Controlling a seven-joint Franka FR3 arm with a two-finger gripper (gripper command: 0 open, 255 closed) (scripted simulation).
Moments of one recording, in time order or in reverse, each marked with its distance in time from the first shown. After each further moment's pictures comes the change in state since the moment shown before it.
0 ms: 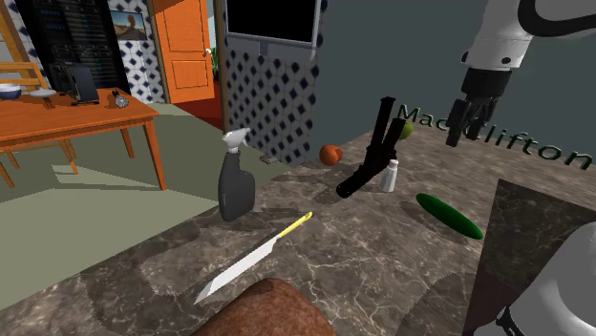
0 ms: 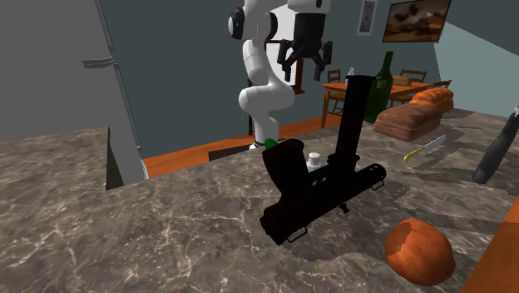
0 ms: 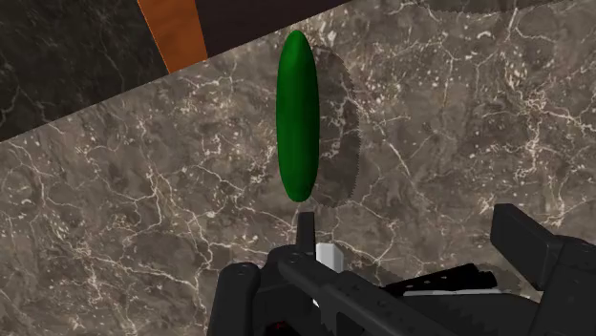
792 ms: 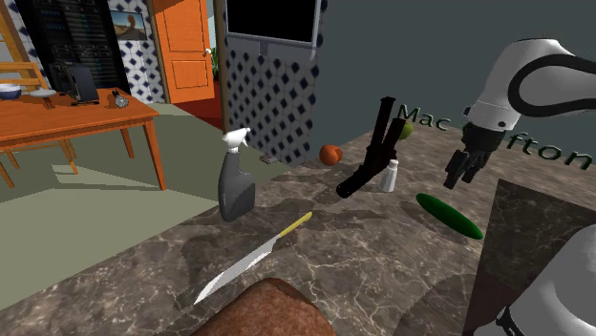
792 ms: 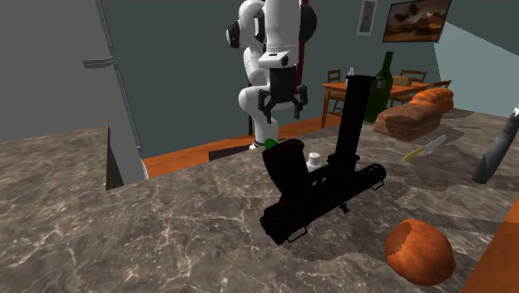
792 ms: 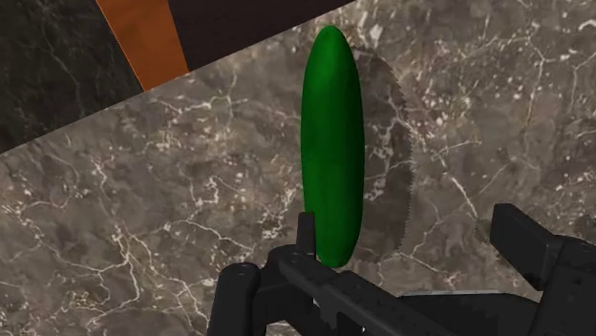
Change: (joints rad) arm -0.058 -0.156 -0.143 -0.400 -0.039 0.294 -0.091
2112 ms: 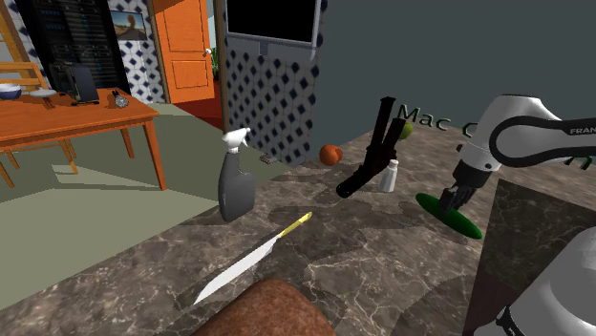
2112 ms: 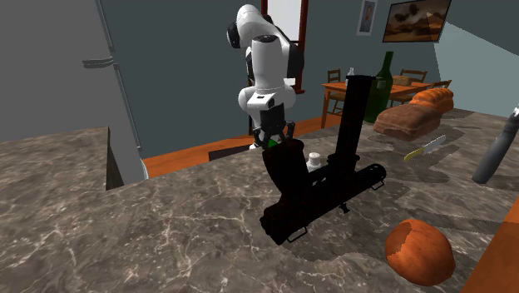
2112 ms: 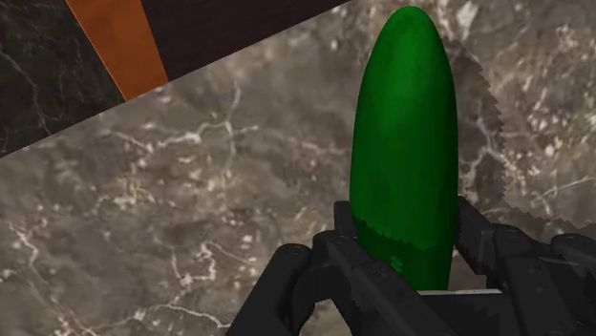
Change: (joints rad) arm -0.053 0.043 -0.124 -0.245 -0.059 0.313 -0.075
